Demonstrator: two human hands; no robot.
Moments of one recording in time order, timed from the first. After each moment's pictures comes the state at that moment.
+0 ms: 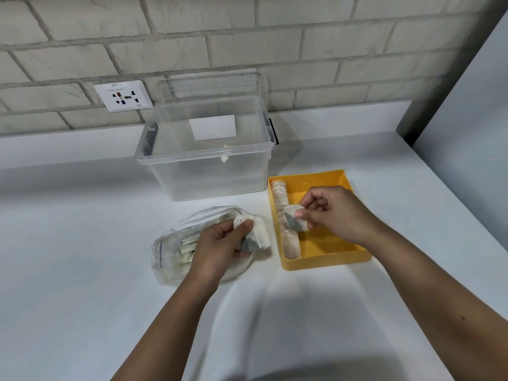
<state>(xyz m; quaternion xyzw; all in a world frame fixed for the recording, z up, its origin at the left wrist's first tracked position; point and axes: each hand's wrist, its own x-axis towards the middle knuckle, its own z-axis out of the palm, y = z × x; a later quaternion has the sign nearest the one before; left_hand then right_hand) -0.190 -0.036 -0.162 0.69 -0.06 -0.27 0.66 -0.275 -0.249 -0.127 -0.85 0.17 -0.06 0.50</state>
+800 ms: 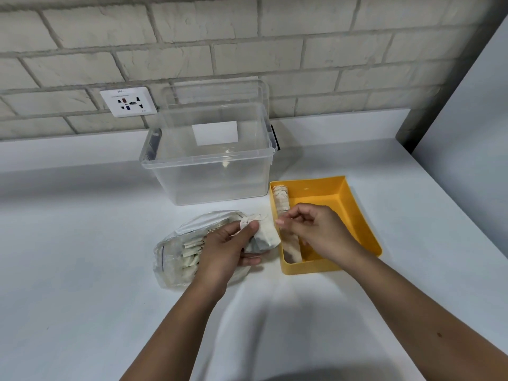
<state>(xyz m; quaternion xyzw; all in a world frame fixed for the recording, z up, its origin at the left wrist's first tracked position) -0.200 -0.041 -0.148 0.65 -0.04 -0.31 0.69 -0.270 -0.219 -0.154 -0.80 0.21 -0.10 0.55</state>
